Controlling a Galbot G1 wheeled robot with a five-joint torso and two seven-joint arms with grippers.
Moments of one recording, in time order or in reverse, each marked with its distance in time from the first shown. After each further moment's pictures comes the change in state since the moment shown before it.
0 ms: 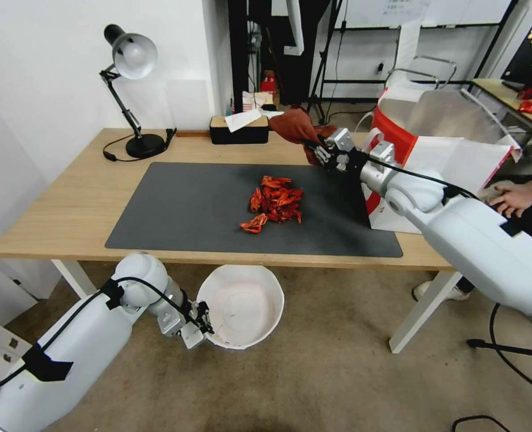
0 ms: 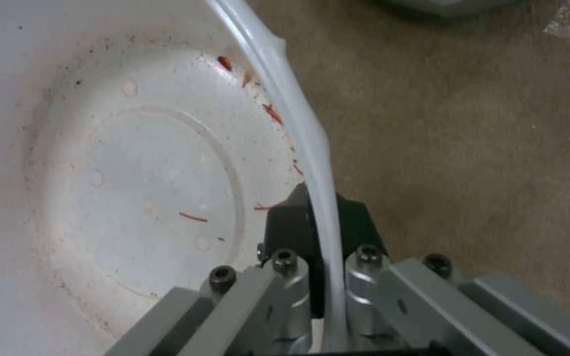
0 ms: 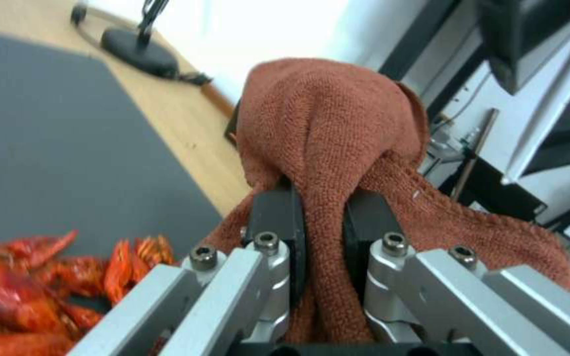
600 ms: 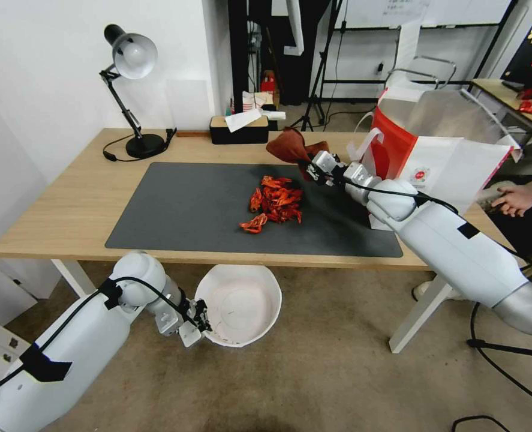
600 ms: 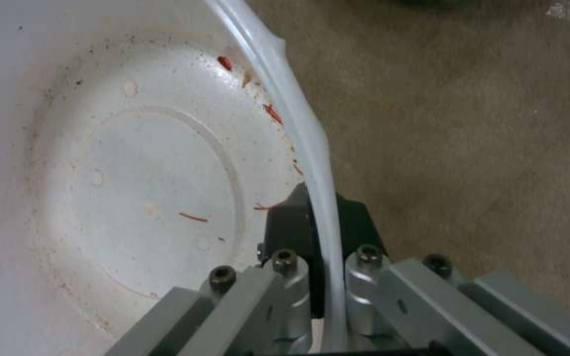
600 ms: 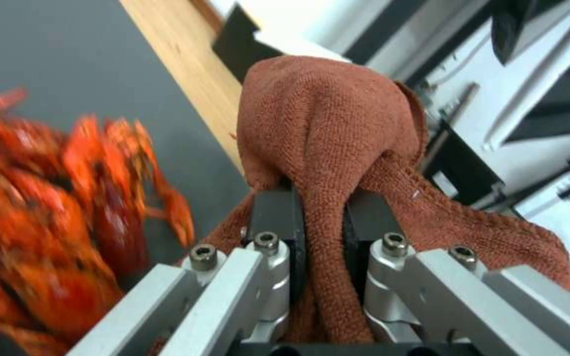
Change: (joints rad) left arm 0.002 0.004 -0.010 -0.001 0.024 -0.015 -0.013; right arm -0.061 0.056 0.001 -0.068 -0.224 -0.053 0.085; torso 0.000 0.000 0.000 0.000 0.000
